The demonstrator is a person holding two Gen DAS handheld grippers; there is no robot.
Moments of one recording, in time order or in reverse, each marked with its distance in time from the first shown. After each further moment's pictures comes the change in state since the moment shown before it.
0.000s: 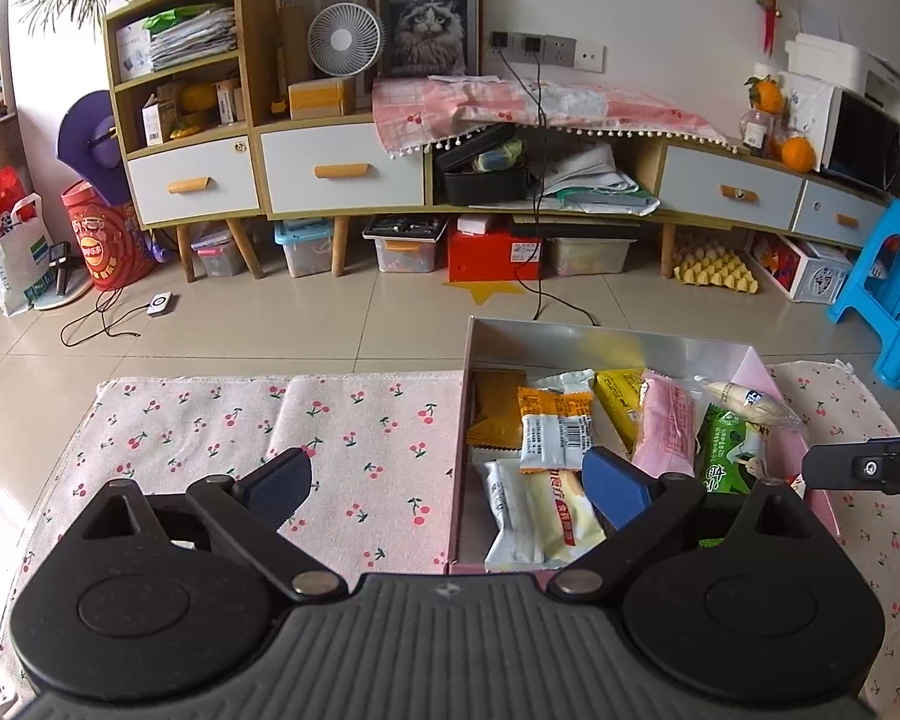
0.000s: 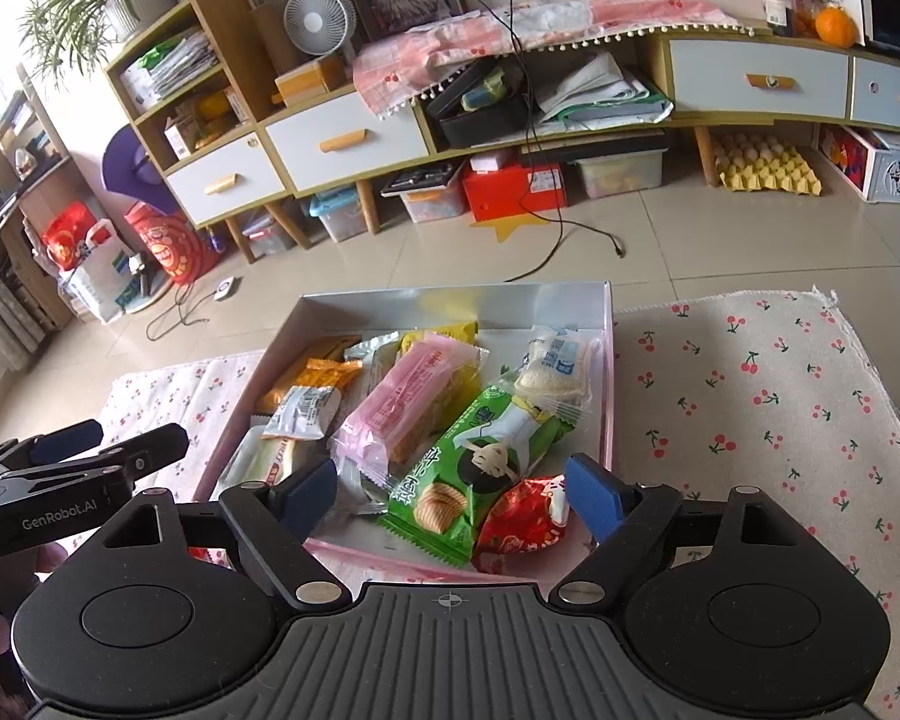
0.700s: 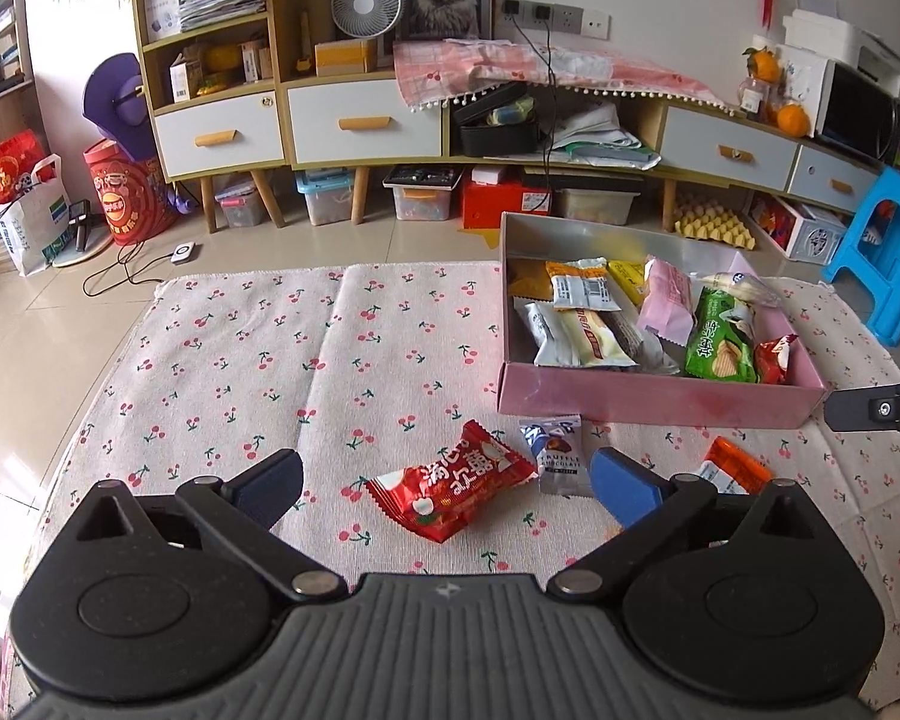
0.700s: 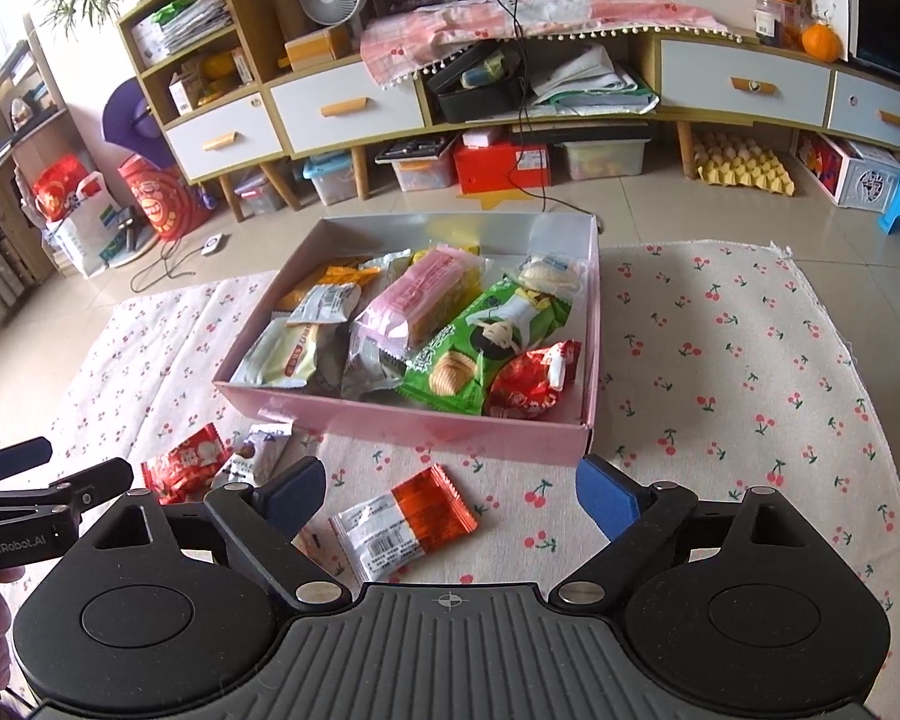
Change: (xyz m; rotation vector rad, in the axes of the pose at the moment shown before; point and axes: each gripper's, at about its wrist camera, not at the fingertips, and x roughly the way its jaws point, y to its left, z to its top) left arm -0.036 0.017 -0.053 -0.001 0.064 -0.006; right arm -0.033 0.026 -0.062 -0.060 0.032 -0.071
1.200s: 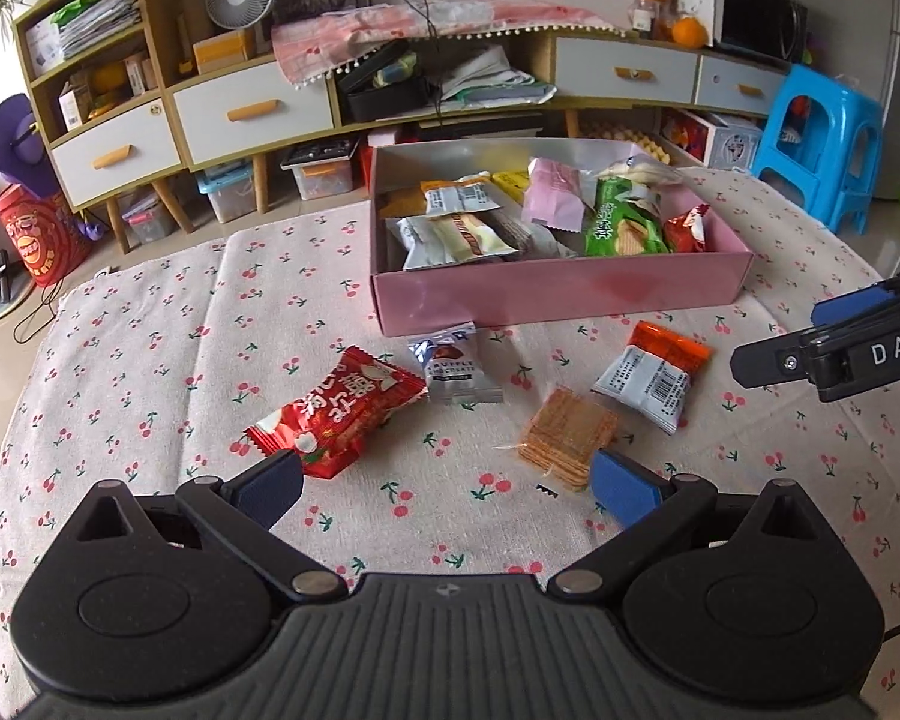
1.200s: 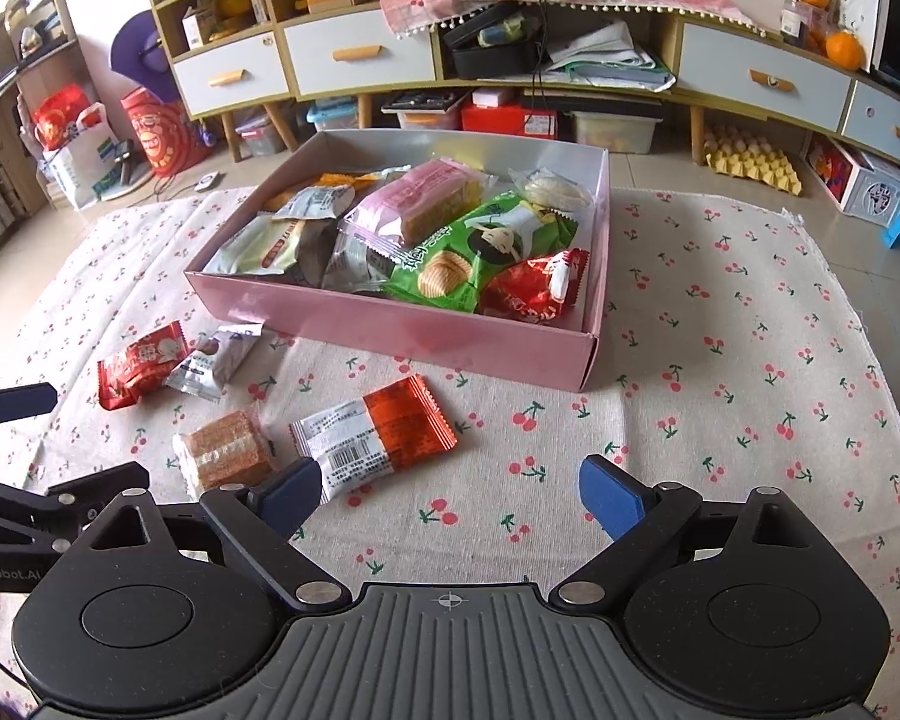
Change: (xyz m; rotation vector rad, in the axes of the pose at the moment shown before) left arm 0.016 -0.034 -0.035 0.207 0.047 -0.120; right arm 0.025 0.001 -0.033 -0.085 0.058 -0.044
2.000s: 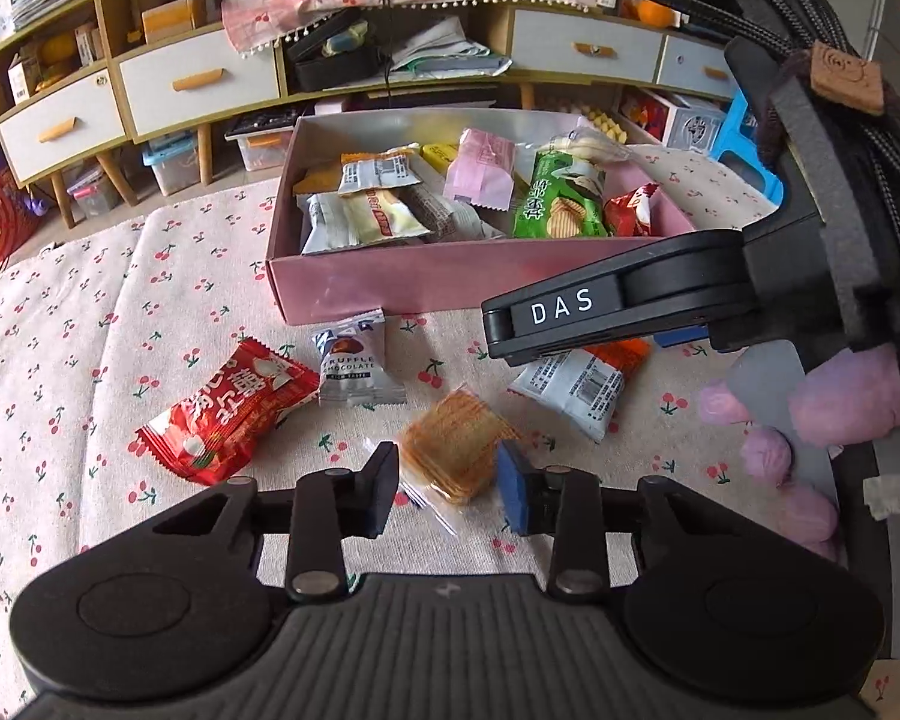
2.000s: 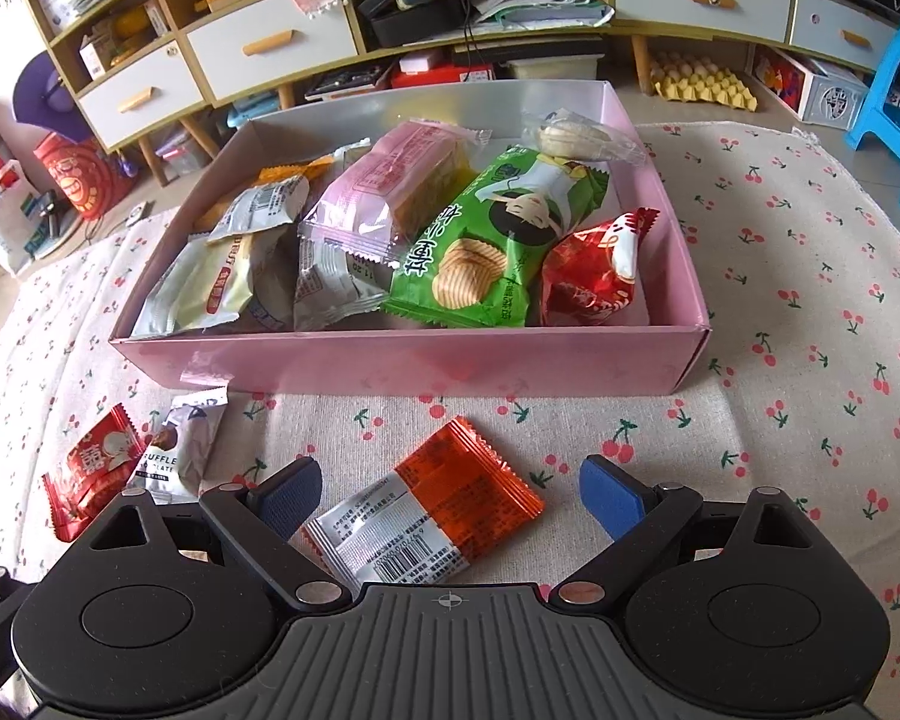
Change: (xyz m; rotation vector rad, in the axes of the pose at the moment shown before) left arm 0.010 -0.020 0.005 -0.027 0.070 -0.088; right arm 0.065 0.031 0.024 0.186 0.051 -0.081
